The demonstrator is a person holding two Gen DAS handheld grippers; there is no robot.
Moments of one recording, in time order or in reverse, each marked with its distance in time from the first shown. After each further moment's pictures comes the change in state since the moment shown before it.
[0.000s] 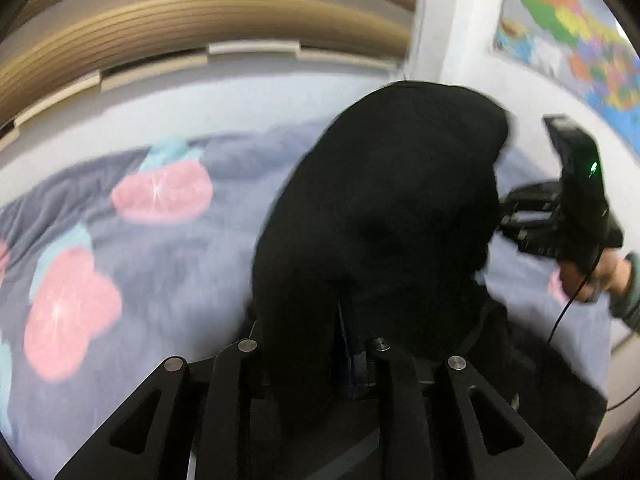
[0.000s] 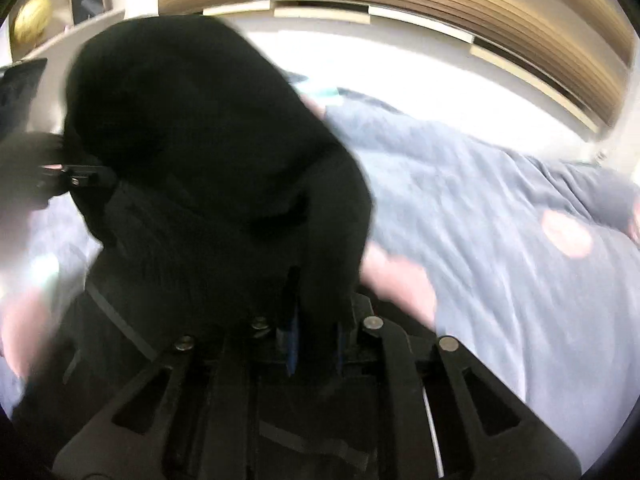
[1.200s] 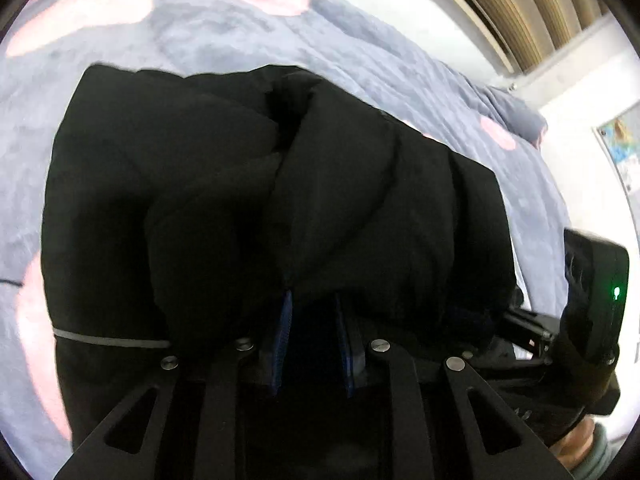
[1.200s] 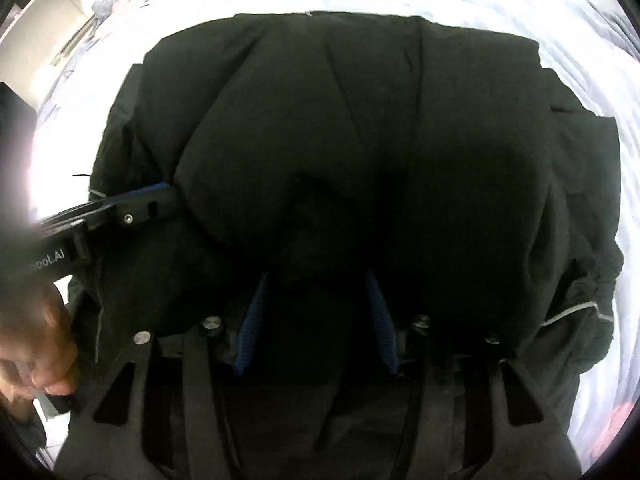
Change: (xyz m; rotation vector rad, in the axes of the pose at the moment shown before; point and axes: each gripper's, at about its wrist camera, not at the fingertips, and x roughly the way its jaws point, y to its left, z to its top) left arm 0.060 0.010 -0.142 -0.612 0.204 -0.073; right arm 0.092 0.072 -0.084 0.203 0.418 0.180
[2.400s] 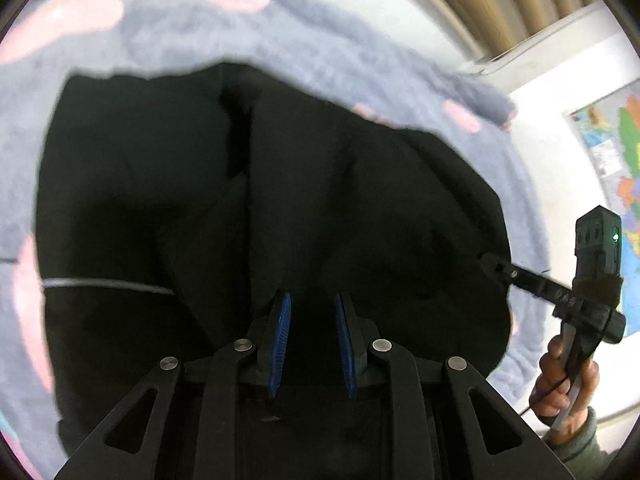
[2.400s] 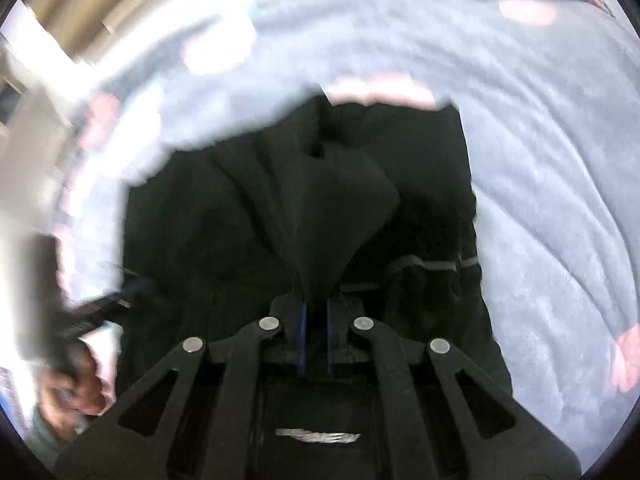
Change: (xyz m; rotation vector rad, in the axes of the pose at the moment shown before) left arm -0.016 -0.019 -0.011 0.015 0.065 -0.067; right arm -0.085 -0.091 -0.036 0.275 -0.130 -0.022
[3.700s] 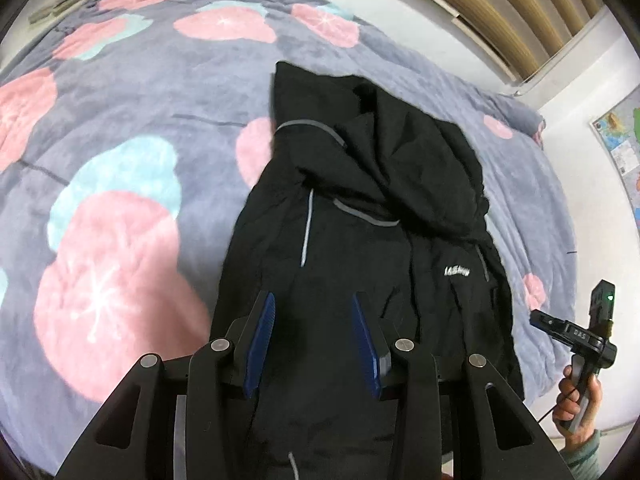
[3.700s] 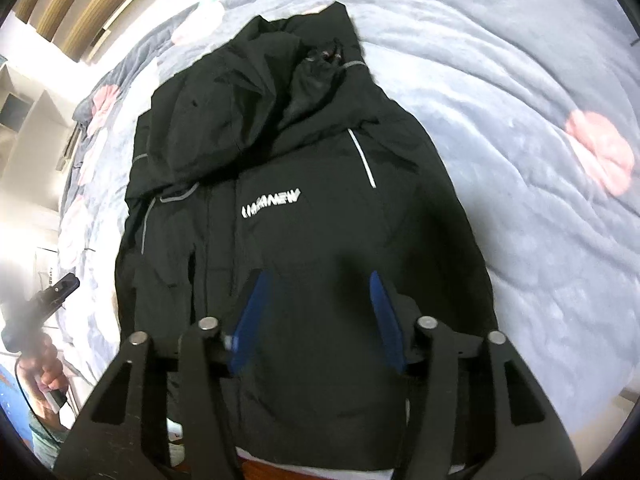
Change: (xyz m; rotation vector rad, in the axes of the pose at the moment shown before) left arm -0.205 0.021 -0.192 -0.099 -0.120 0.253; right arm -0.112 -0.043 -0.205 0.175 0.021 0.055
